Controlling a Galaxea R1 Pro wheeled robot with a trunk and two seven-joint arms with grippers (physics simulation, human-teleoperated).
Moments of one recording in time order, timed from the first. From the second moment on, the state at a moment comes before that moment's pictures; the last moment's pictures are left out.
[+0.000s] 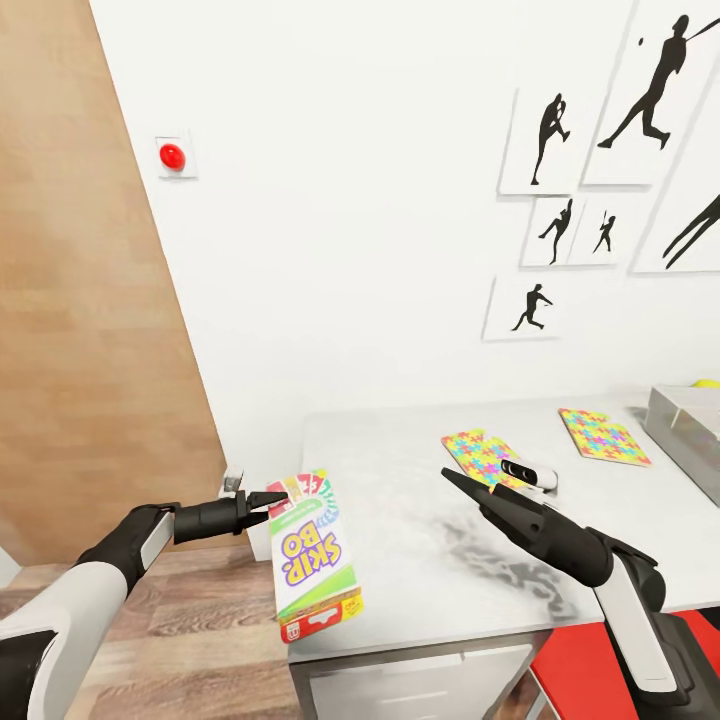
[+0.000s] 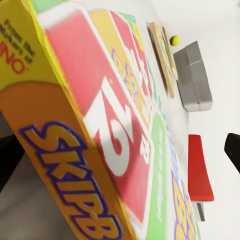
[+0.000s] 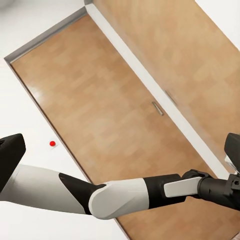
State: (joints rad) left arm -0.86 0.19 0.13 -0.35 0.15 0.70 -1.23; right arm -0.31 -0.13 -0.11 -1.57 -0.78 0.77 1.26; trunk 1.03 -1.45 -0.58
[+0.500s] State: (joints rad) left arm -0.86 0.19 0.13 -0.35 0.16 0.70 -1.23; right arm -0.31 -0.13 -0.11 -1.57 -0.78 0.77 1.26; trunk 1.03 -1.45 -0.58
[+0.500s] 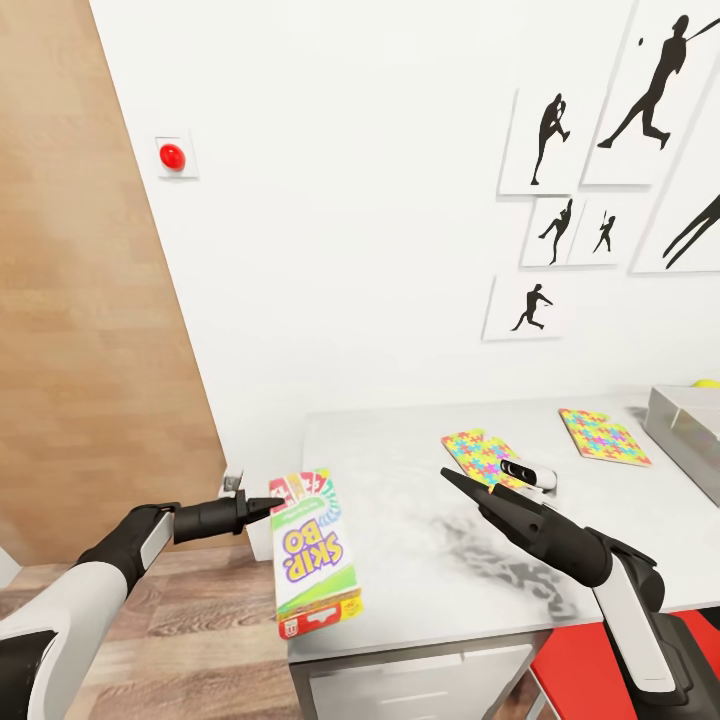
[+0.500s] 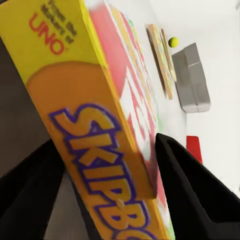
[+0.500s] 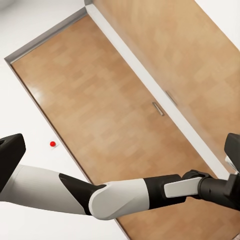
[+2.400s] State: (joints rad) left arm -0.86 0.47 0.13 -0.37 0.15 0.79 -1.57; right arm -0.31 -0.12 -0.11 -1.56 -0.78 0.68 1.19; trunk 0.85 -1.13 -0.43
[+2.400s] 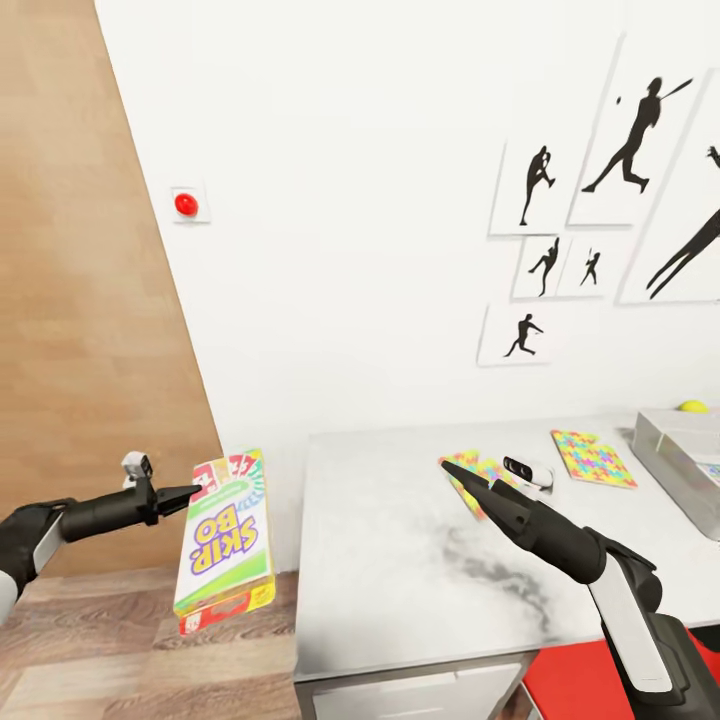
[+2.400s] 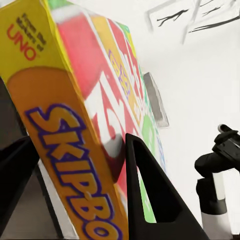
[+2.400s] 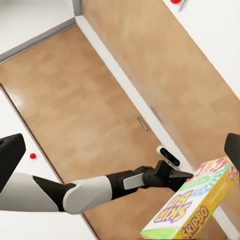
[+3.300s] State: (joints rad) left arm -0.86 0.56 0.13 -0.38 0.15 0.81 -1.57; right arm -0.30 -0.12 -0.11 -1.56 -0.75 0.63 1.18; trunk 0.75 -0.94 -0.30
